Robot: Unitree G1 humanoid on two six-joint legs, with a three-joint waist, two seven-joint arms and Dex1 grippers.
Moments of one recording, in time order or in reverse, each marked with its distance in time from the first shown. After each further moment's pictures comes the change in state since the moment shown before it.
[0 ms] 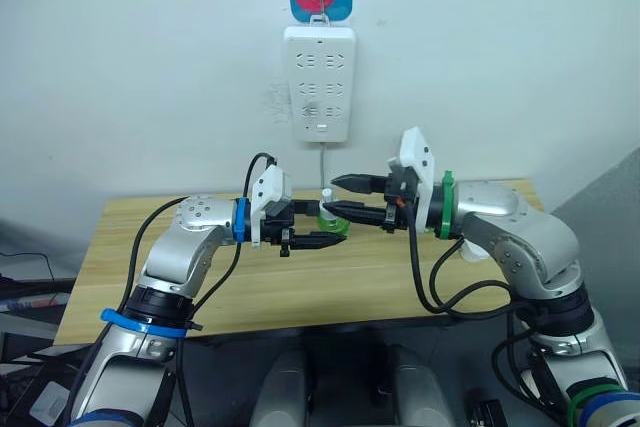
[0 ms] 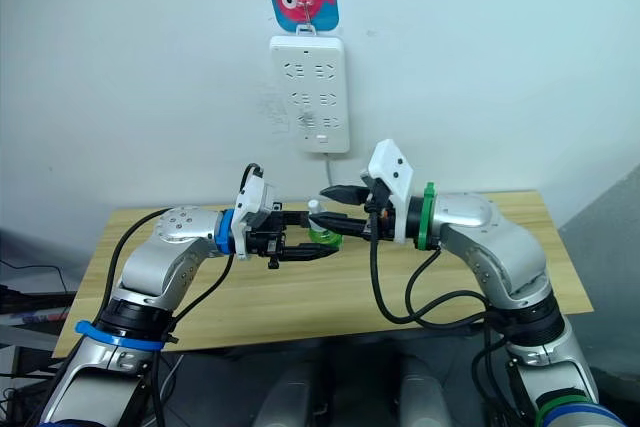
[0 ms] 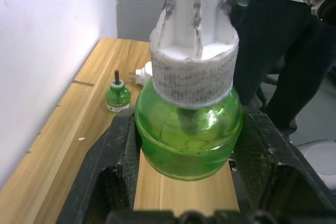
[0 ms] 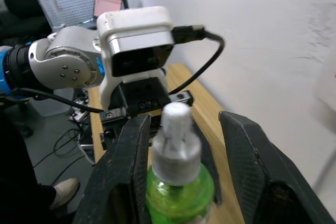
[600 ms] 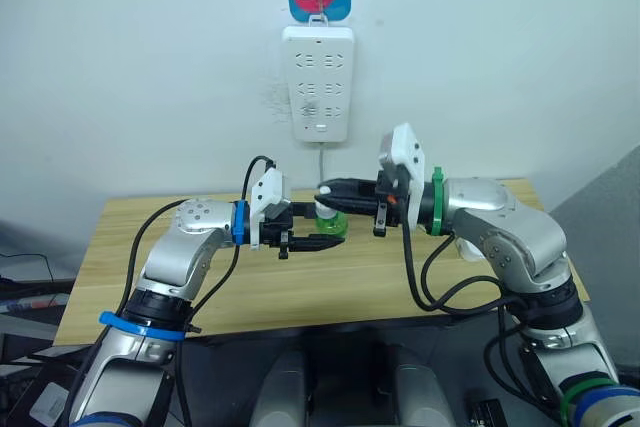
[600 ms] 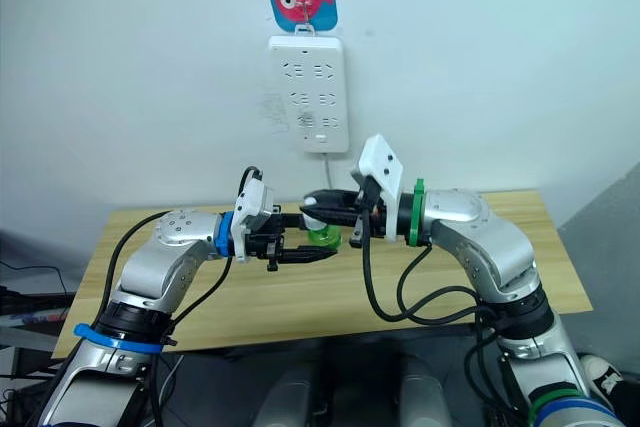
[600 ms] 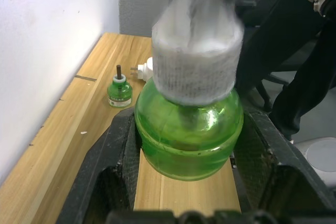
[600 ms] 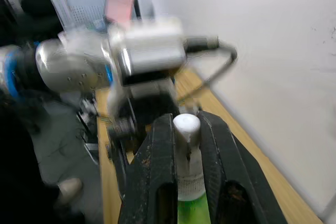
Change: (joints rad) left arm 0.033 0.004 0.001 -0.003 0.011 -0.004 0.004; right arm -0.080 0.071 -0.032 0.037 0.056 -0.003 0.006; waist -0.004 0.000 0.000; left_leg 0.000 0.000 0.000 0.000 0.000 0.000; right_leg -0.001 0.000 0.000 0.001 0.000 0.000
